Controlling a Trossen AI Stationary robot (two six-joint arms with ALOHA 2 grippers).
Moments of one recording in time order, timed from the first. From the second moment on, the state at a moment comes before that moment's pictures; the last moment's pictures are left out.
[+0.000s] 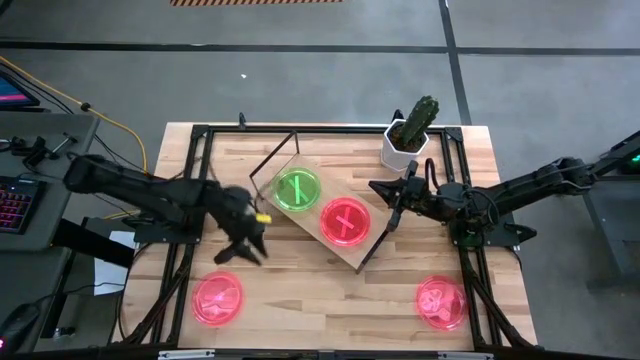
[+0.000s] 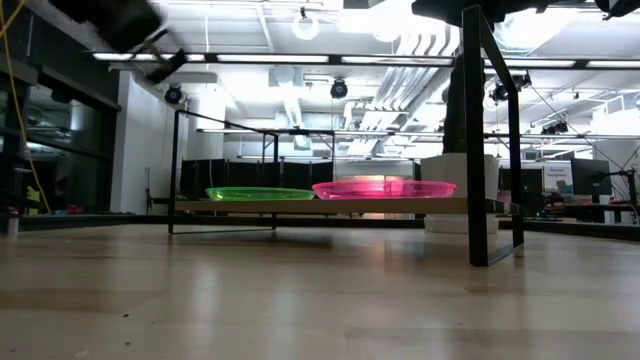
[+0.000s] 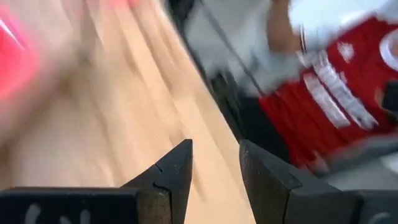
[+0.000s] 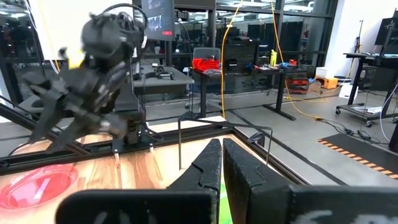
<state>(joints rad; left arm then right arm) -0.15 1.03 0.68 -0.25 0.57 -0.17 0.23 0.97 0.55 0.47 0.59 -0.02</state>
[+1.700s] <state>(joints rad) -0.65 1.38 0.62 -0.56 0.08 -0.25 0.23 0.97 0.55 0.42 0.59 0.03</state>
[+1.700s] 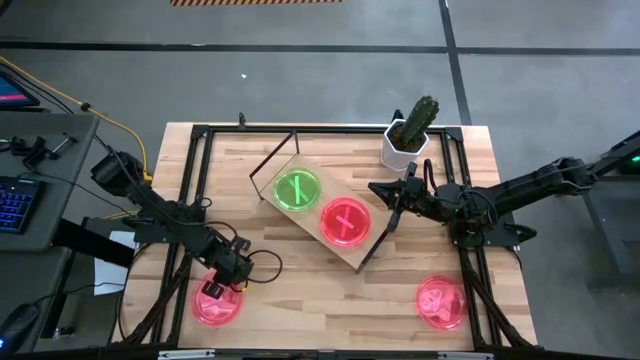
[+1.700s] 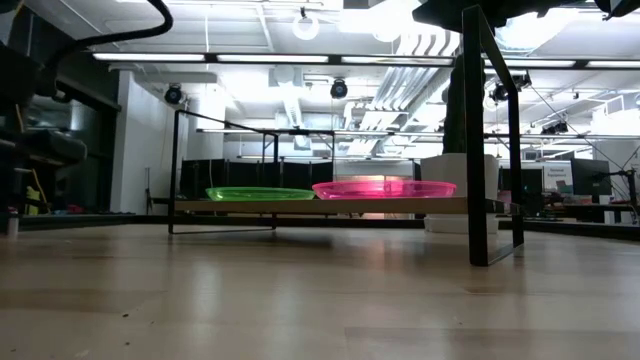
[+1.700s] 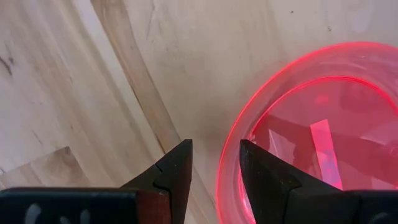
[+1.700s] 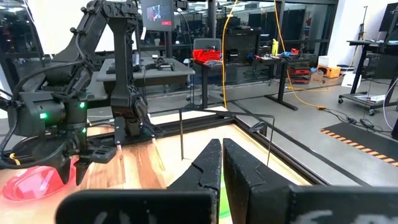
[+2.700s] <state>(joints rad) -0.59 1.36 0.63 -0.60 0.14 -0.20 0.23 0.97 0.55 0.41 0.59 0.03</state>
